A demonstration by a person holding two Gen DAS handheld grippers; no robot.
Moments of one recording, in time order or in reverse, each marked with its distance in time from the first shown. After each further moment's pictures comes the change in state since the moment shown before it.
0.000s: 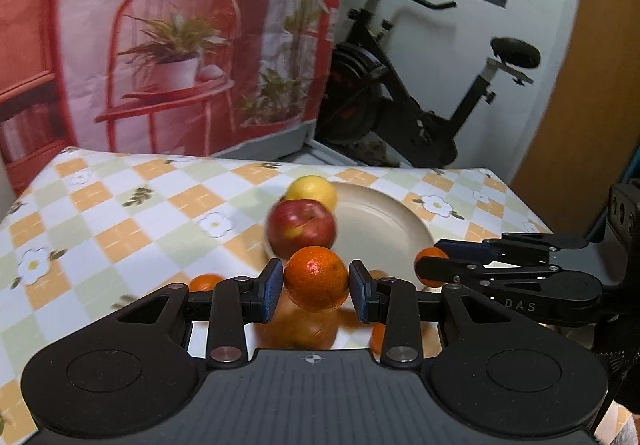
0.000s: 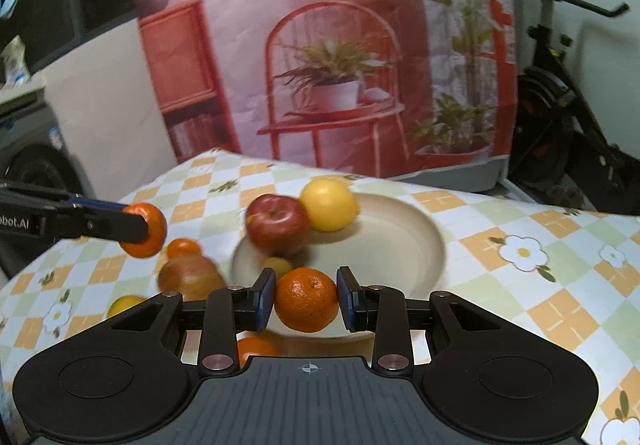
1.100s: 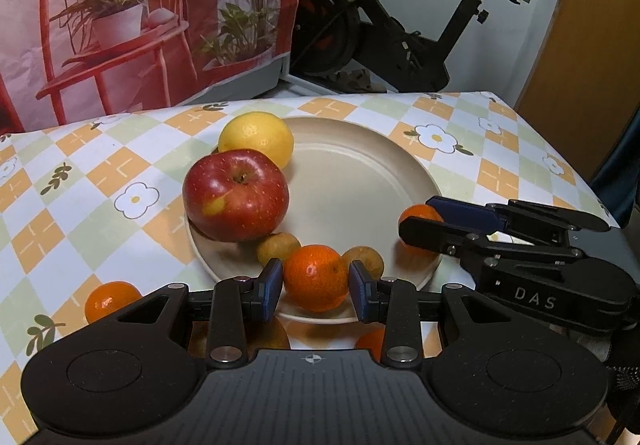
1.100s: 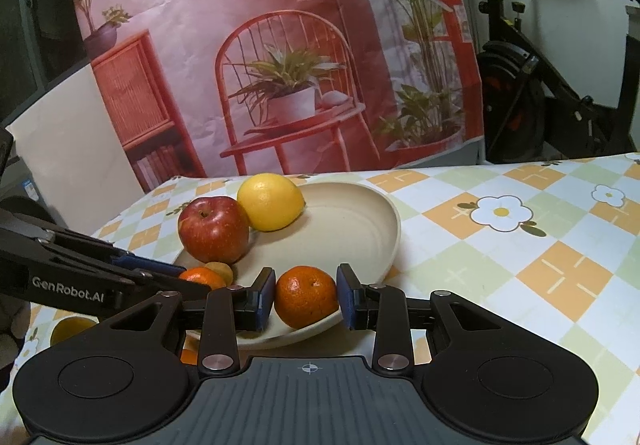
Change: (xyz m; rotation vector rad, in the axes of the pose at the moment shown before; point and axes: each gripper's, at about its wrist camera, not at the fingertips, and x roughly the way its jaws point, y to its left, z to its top) left arm 0.094 -0.030 0.003 0.095 0.208 -0.020; right arm 0.031 -0.046 -0.034 0.152 -0.076 -0.021
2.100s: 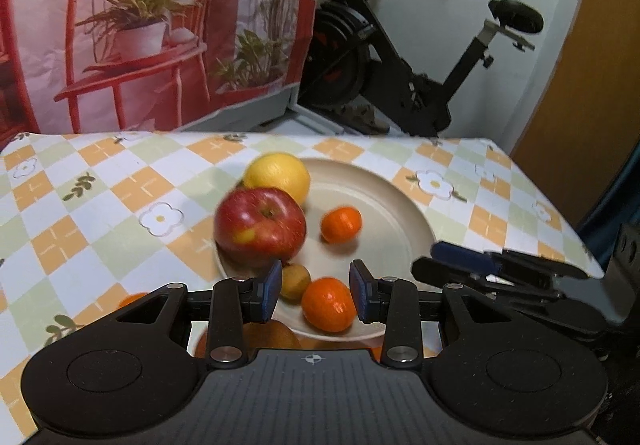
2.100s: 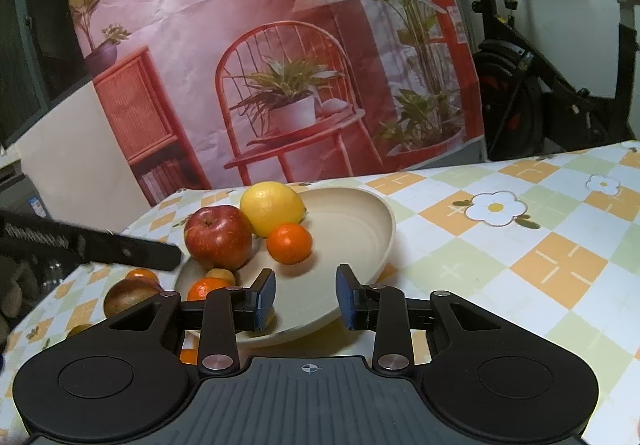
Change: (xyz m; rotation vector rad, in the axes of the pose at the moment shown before) left arm -0.033 0.016 0.002 -0.088 -0.114 -0.012; right arm -0.015 -0.006 -0.003 0.035 -0.031 0.007
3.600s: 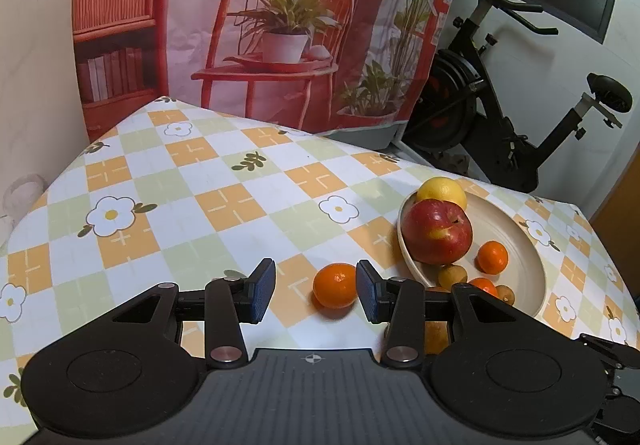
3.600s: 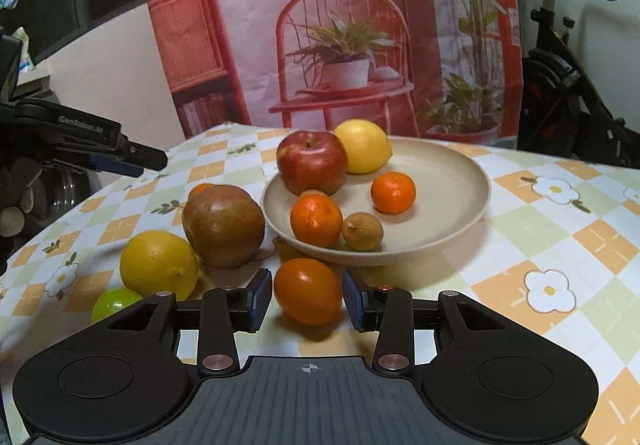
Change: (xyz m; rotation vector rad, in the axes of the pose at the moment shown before) left arm -0.059 0.083 -0.041 -0.210 -0.092 0.232; right arm -0.006 0.079 -0.034 -0.182 0.135 0.036
